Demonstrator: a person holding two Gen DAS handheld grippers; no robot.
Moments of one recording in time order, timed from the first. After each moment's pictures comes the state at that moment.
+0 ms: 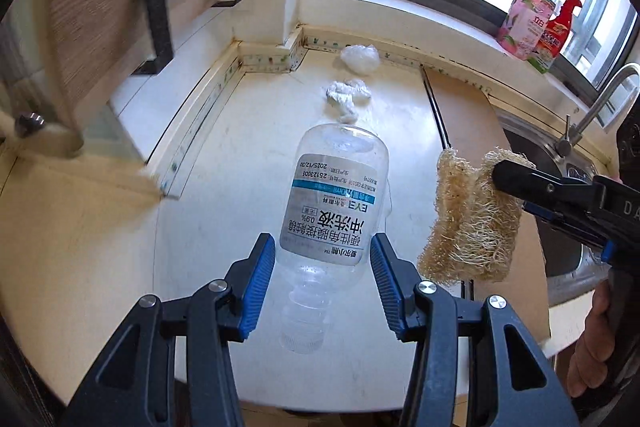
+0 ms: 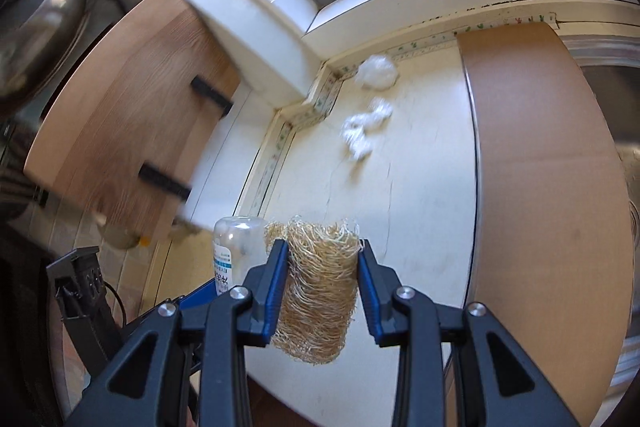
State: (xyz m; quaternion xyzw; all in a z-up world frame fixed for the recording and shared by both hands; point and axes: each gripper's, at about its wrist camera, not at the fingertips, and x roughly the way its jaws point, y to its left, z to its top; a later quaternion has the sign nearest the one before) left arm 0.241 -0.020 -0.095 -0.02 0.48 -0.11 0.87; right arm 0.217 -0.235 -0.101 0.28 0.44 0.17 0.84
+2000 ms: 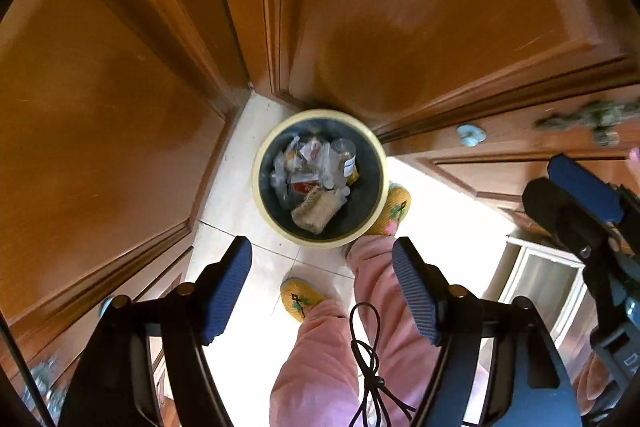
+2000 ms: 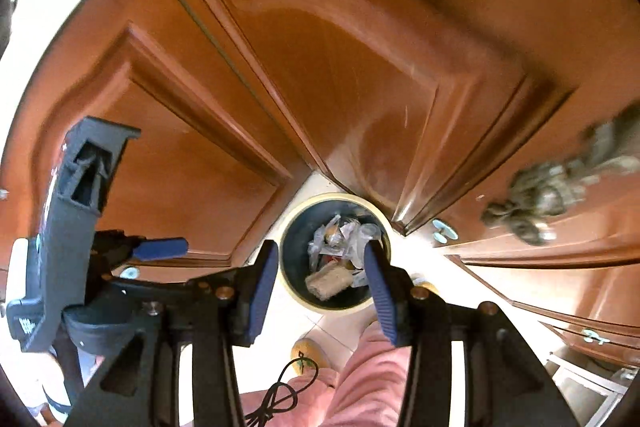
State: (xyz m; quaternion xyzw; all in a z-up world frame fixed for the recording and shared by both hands) left arm 0.033 0.039 -0.427 -0.10 0.70 -0.03 0.71; right arm 0.026 -0.105 -0.354 -0.02 0.59 0.21 0.78
